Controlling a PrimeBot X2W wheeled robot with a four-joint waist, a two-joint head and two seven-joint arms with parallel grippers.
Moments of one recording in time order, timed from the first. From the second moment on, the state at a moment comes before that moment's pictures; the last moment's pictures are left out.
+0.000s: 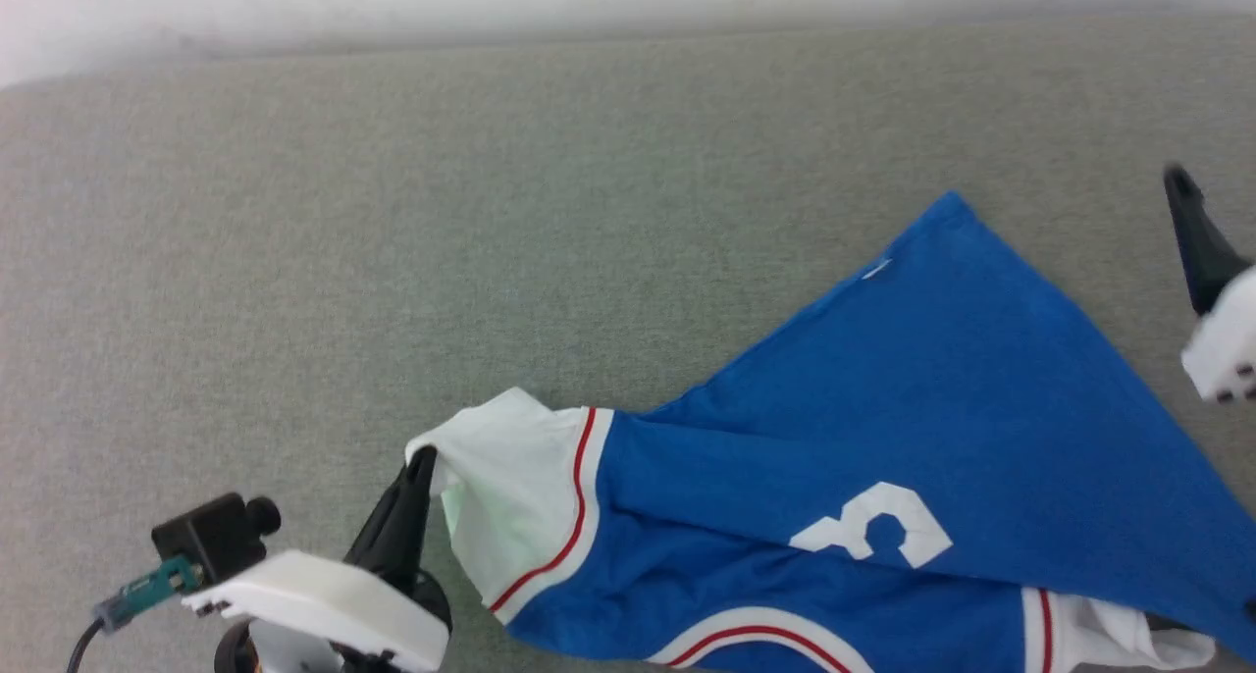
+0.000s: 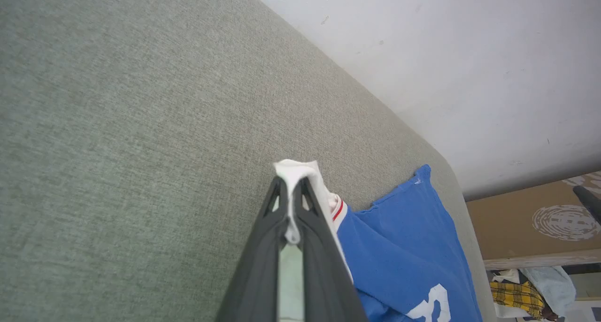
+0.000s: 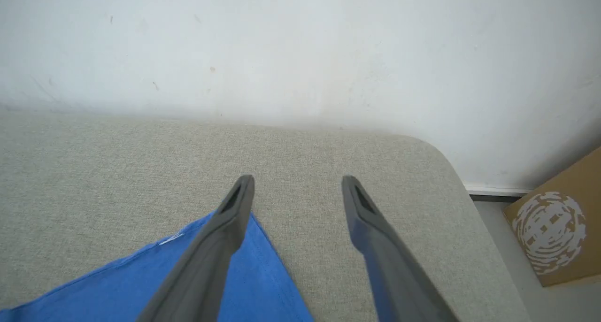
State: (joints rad) left arm 0.15 0.14 -0.11 -0.33 -0.78 0.16 0.23; right arm -0.33 -0.24 -0.20 -0.17 0.23 0.13 0.56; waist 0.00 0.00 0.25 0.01
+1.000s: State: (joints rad) left arm 0.00 0.13 -0.16 -0.27 -0.73 0.14 0.20; right arm -0.61 -0.33 -0.03 0.30 0.16 0.13 0.68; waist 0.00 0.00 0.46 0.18
